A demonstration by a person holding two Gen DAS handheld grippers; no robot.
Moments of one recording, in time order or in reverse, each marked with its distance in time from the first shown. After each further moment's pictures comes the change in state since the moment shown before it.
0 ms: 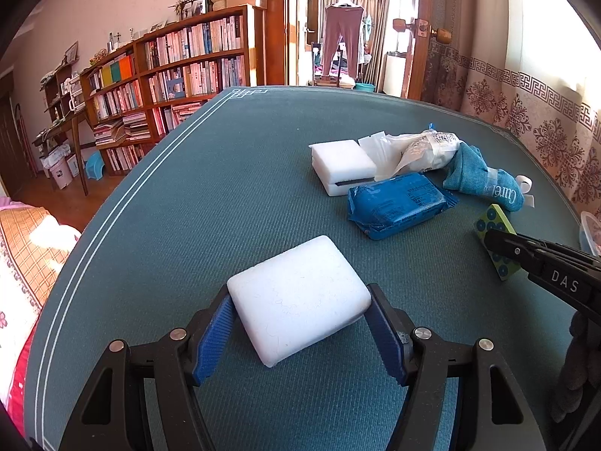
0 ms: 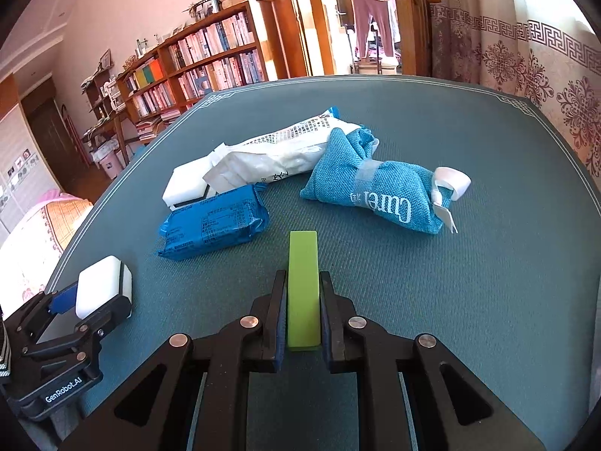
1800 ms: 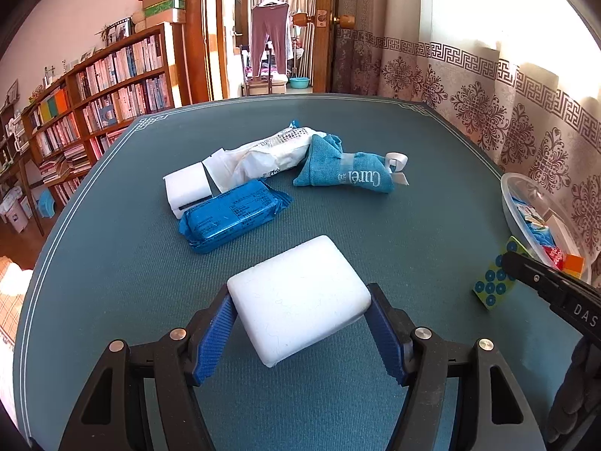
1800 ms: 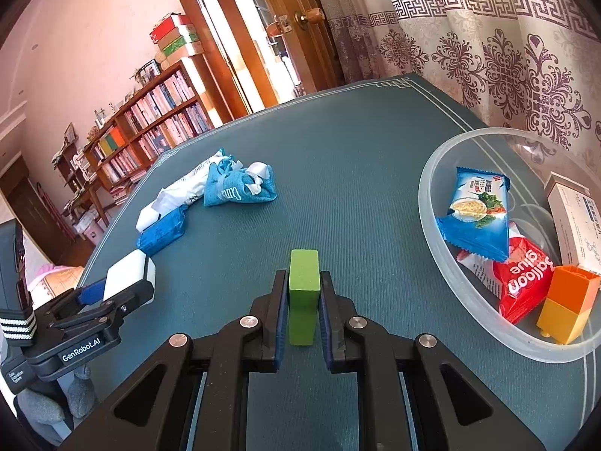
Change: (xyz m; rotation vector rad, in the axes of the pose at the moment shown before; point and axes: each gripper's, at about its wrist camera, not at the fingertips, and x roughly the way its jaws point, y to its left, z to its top) left arm -0.030 -0.107 0.006 0.171 0.015 -0.178; right arm -0.112 -0.108 -0.060 0.249 -0.116 -0.059
